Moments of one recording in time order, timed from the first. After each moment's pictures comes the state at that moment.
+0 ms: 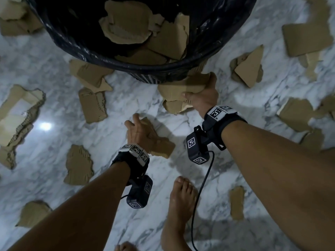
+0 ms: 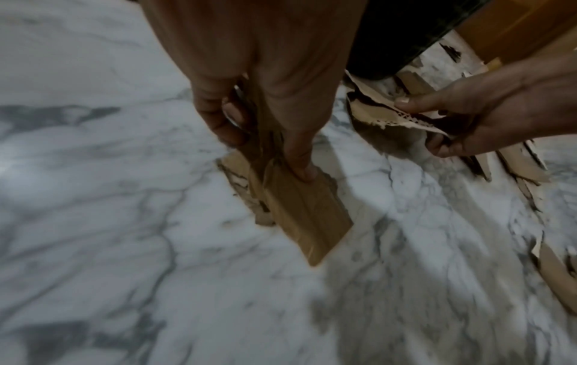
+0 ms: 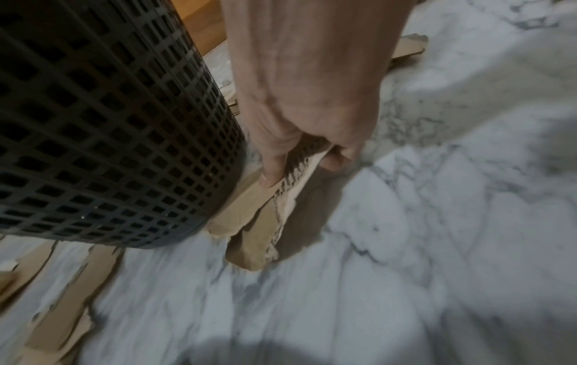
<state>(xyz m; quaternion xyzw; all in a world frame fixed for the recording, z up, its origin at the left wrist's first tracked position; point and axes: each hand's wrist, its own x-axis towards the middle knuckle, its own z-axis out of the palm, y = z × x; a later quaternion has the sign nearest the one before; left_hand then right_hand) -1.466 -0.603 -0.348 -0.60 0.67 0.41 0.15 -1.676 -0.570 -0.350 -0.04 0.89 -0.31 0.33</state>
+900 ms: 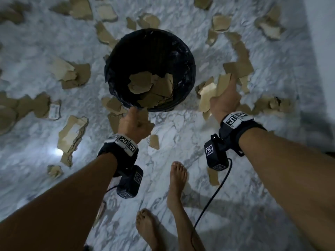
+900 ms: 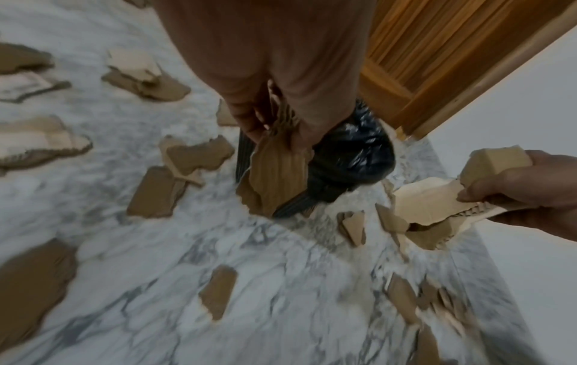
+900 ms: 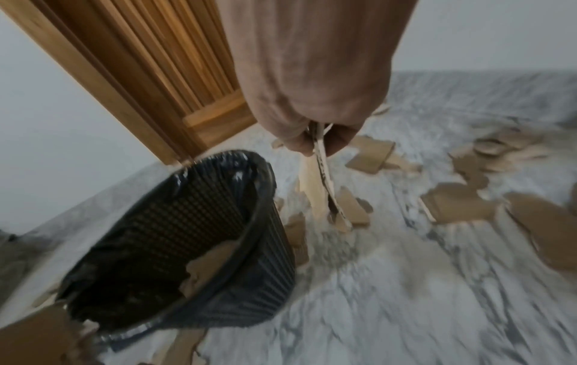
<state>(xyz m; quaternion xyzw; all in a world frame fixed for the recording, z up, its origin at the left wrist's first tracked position) -1.456 -0.629 -0.062 -0.47 0.79 0.39 0.03 -1.686 -0.501 -0.044 -0.05 0.95 -0.28 0.15</state>
